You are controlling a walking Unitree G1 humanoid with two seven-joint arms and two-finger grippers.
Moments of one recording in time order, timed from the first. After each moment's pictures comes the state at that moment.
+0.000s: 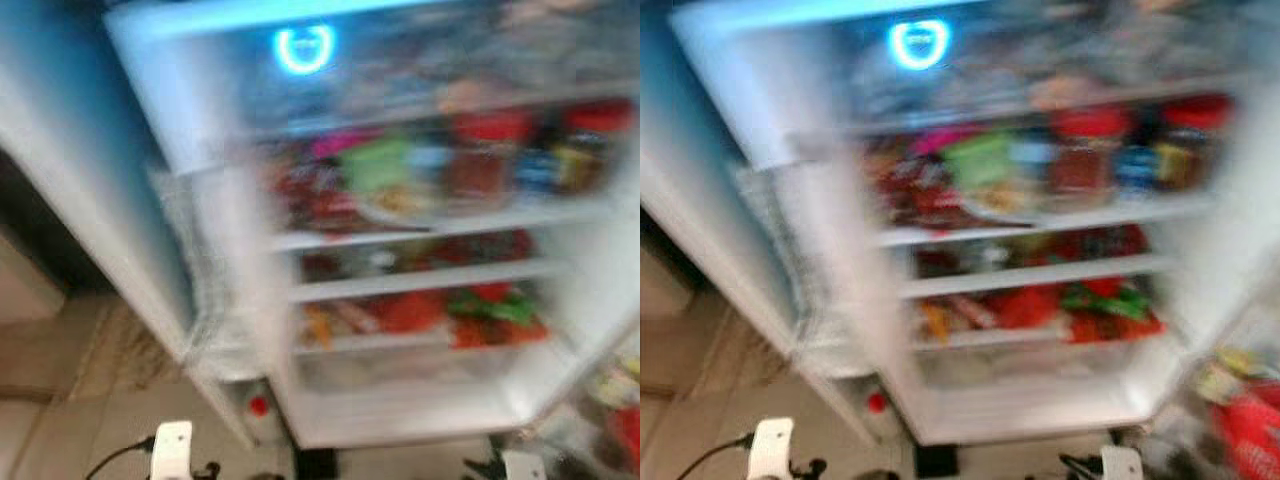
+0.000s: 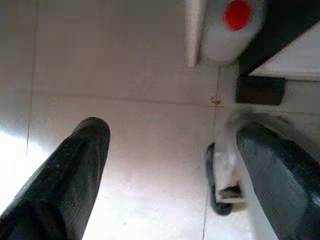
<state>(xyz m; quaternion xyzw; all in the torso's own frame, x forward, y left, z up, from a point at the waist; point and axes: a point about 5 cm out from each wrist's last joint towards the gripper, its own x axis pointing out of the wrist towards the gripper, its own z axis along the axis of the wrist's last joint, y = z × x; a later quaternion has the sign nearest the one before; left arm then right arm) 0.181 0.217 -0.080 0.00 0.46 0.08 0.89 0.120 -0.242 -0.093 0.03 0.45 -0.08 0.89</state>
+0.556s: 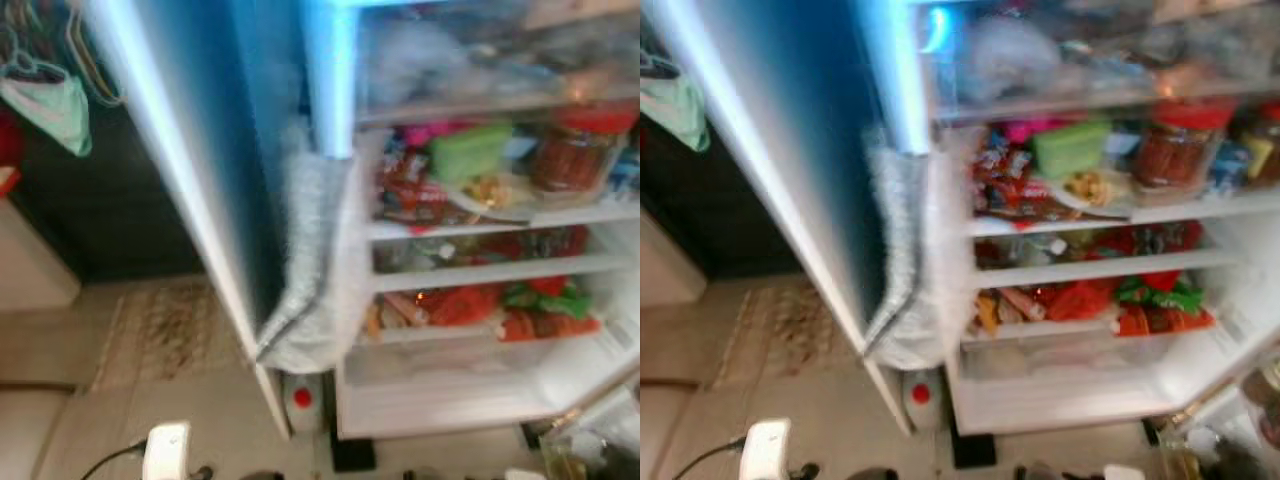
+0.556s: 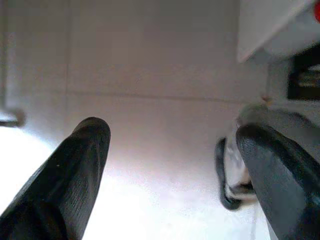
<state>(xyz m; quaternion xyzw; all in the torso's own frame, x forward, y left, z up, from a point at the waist) 0.180 0.223 -0.079 0.00 0.46 0.08 0.89 0.106 -0.243 -0.098 0.03 0.48 -0.09 0.87</state>
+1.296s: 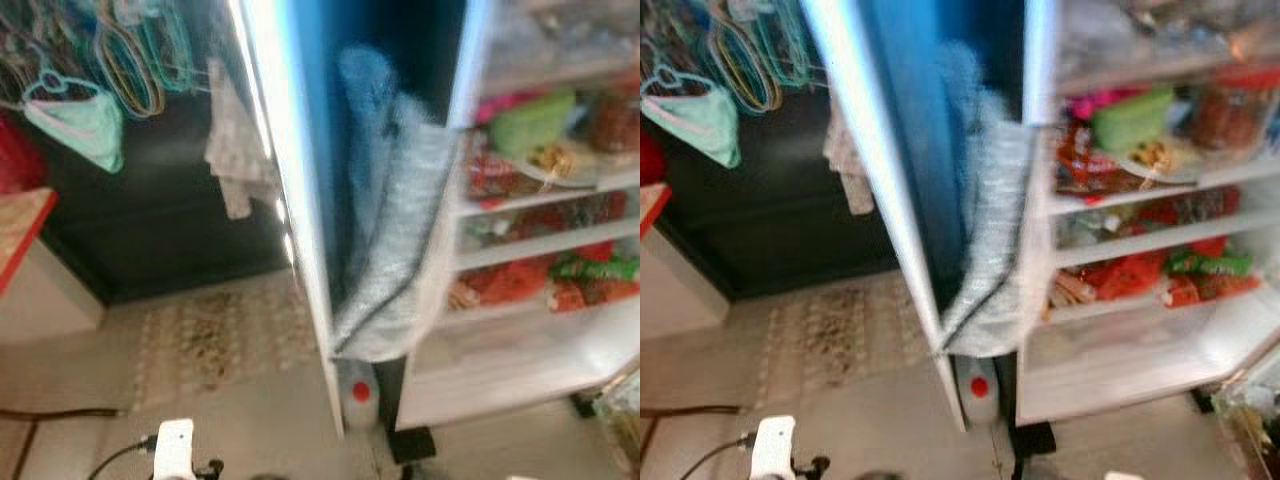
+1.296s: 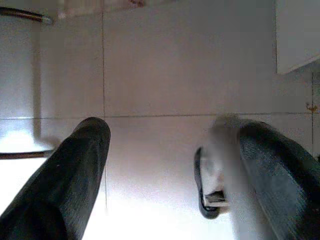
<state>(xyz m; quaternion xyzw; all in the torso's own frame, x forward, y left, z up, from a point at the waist) 0.187 0.210 -0.079 -0.01 0.45 0.07 0.89 0.102 -0.244 -0.100 0.03 0.49 -0.09 0.86</state>
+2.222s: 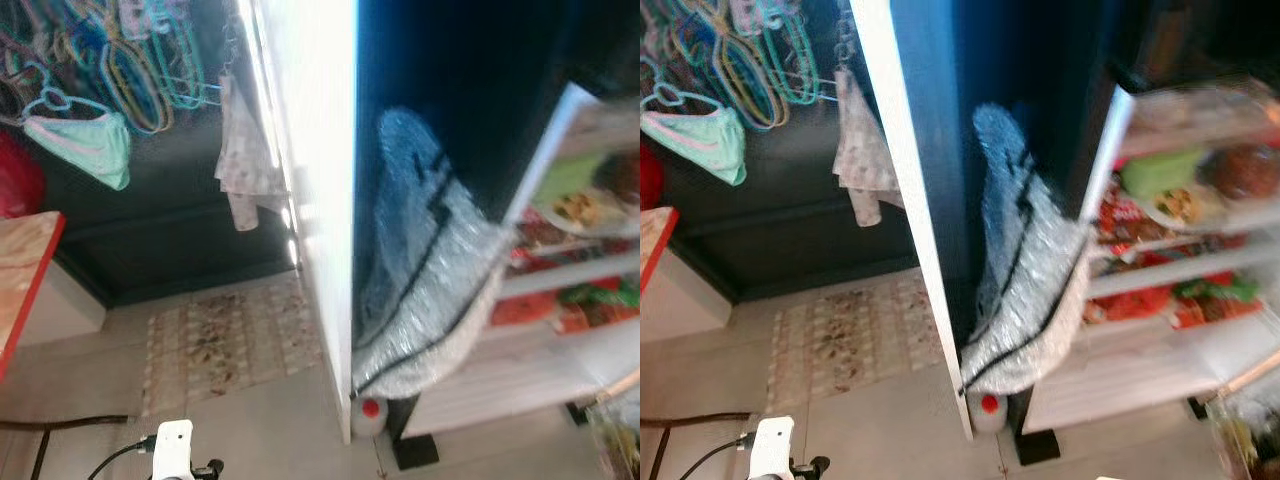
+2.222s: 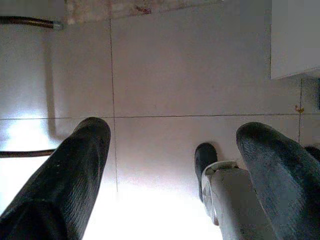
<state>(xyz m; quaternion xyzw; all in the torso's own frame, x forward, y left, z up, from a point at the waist) 0.185 0.212 -0.079 -0.02 0.45 0.06 0.89 0.096 -0.239 -0.103 0.03 0.51 -0.08 0.86</state>
